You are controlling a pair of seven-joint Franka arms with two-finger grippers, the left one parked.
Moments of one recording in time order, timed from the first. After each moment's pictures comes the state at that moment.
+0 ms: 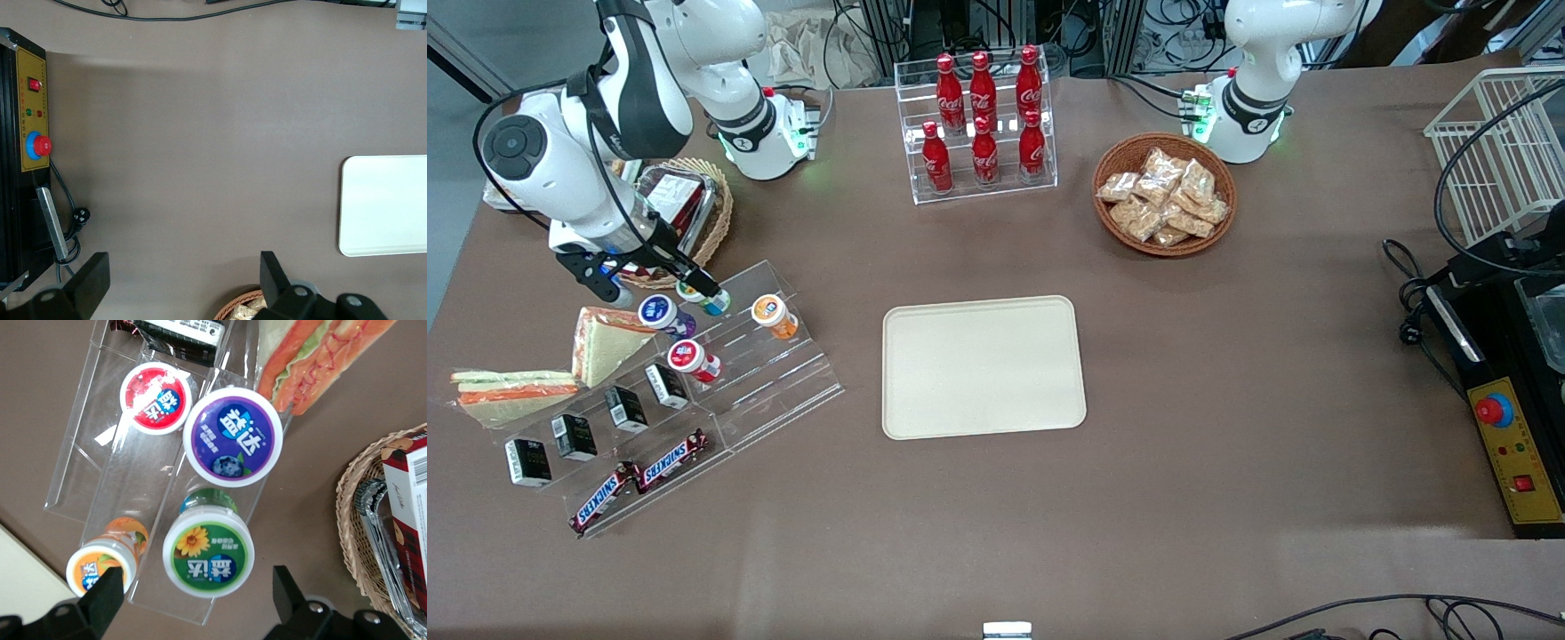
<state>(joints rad) 0.12 -0.28 -0.07 -2.46 0.00 2.15 0.76</state>
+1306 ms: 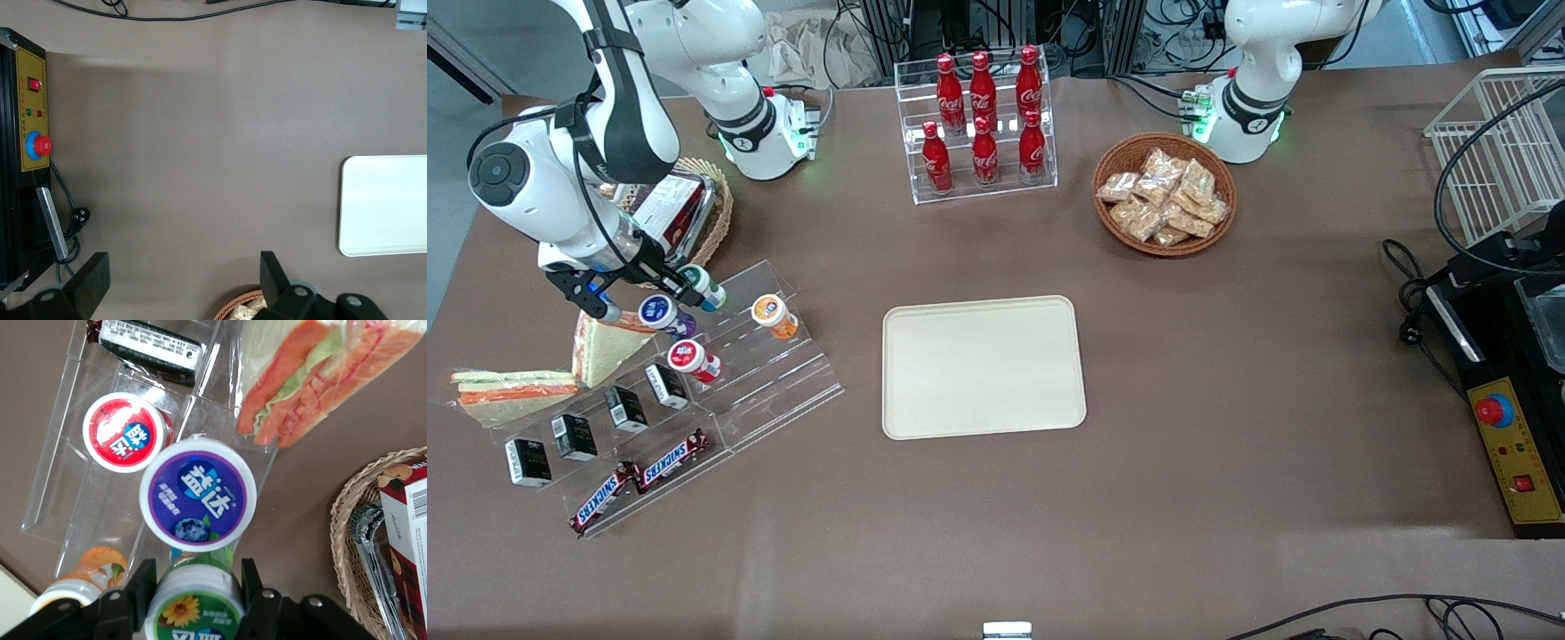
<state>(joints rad) 0.11 -0.22 -0.13 -2.46 0.00 2.19 0.67</state>
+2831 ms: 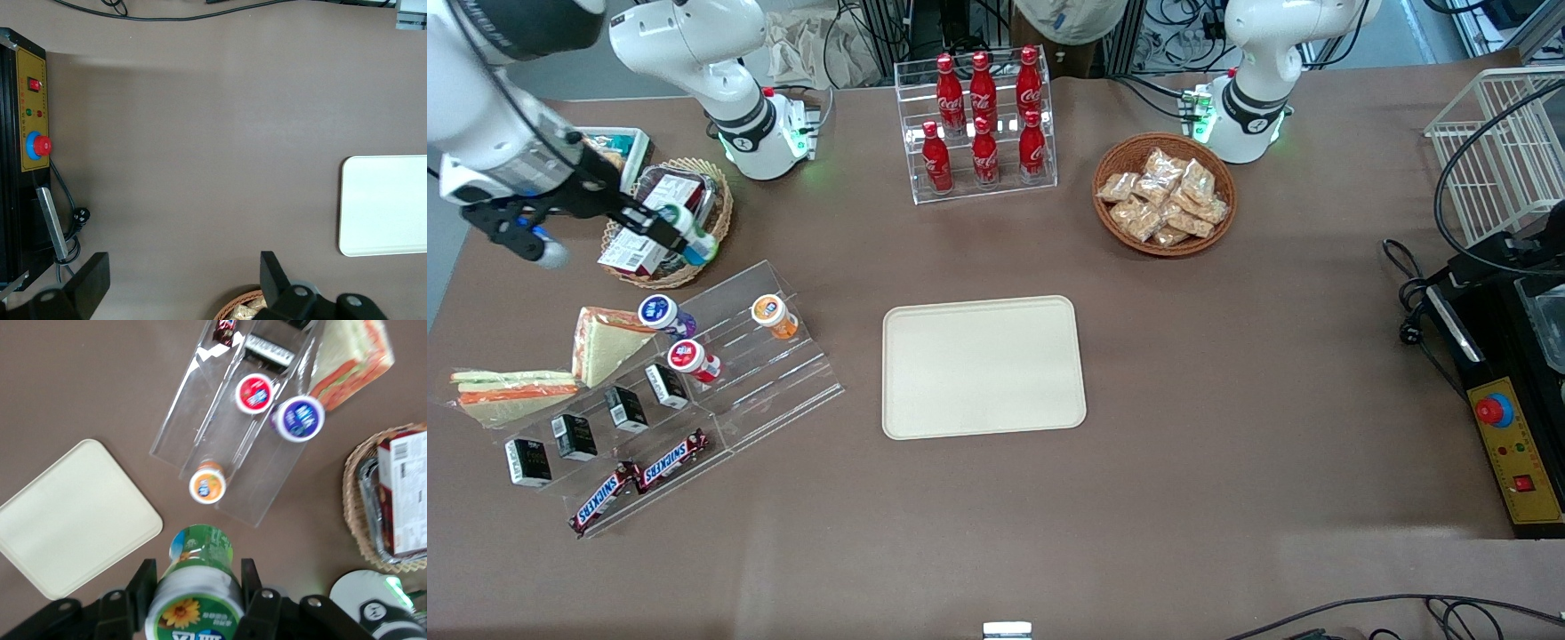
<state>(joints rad) 0.29 -0.22 -0.09 -1.90 0.09 1.64 0.79</state>
